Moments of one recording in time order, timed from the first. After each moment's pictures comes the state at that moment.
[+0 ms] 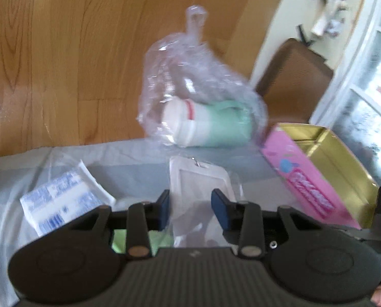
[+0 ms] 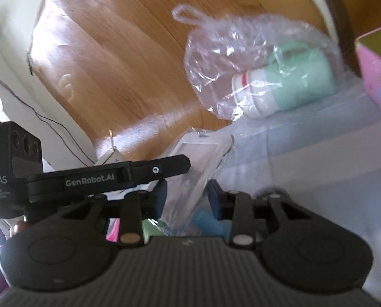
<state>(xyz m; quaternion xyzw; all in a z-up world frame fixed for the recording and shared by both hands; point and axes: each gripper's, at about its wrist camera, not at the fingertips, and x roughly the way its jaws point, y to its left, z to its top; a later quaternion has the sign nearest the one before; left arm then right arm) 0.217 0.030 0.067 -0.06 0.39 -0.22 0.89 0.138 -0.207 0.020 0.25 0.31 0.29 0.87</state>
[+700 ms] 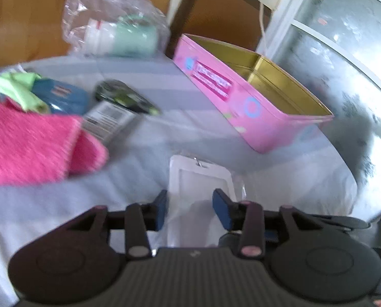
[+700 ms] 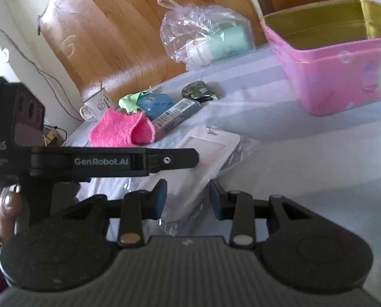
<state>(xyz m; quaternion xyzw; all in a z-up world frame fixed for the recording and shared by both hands) 0.034 -0.073 0.018 -0.05 0.42 -0.27 0.86 -0.048 -0.294 -0.026 0.18 0.33 0.24 0.89</state>
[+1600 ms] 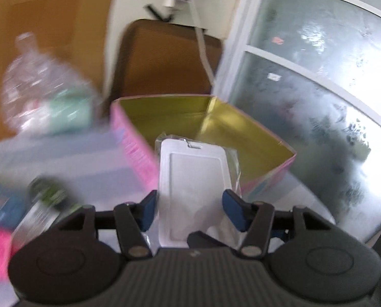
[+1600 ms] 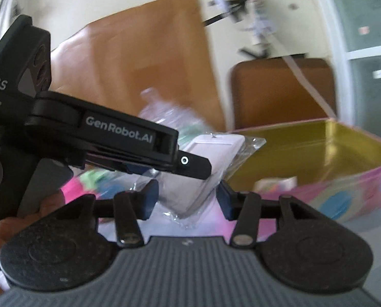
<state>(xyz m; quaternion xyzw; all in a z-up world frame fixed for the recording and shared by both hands) 0.028 -0.171 0.097 -0.02 0.34 -0.30 0.89 -0.035 -0.375 0.020 0.10 0.12 0.16 0.97</state>
